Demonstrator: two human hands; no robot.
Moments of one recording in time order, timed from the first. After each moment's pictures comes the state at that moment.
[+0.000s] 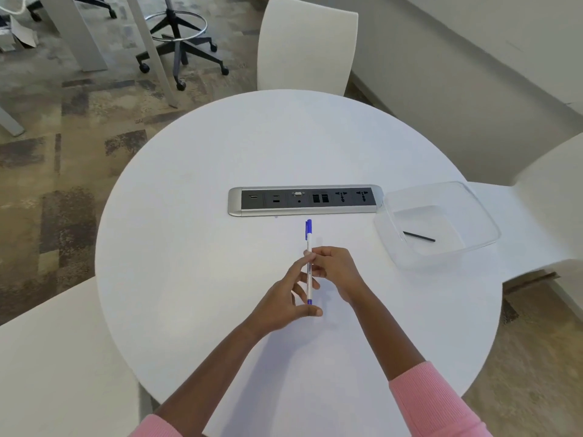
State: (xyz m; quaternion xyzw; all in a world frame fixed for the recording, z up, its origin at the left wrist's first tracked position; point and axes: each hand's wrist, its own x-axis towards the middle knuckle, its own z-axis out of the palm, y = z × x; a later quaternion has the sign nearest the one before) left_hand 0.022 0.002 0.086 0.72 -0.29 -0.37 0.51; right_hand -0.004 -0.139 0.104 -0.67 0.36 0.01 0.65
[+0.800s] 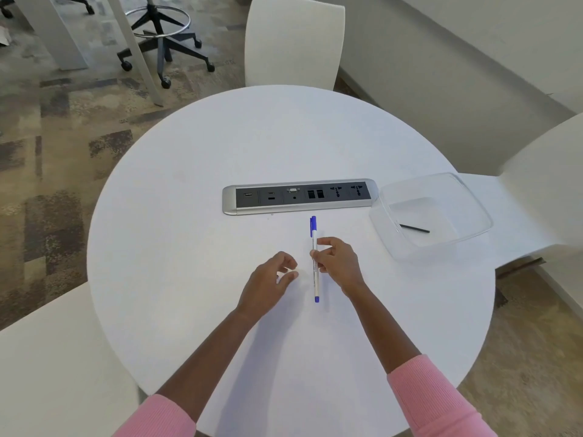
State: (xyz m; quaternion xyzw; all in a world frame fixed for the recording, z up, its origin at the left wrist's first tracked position) left_hand 0.048 0.006 0.075 0.82 -0.29 -0.25 0.44; right_hand -0.007 -0.140 0.099 -0.73 0.41 -0.03 0.55
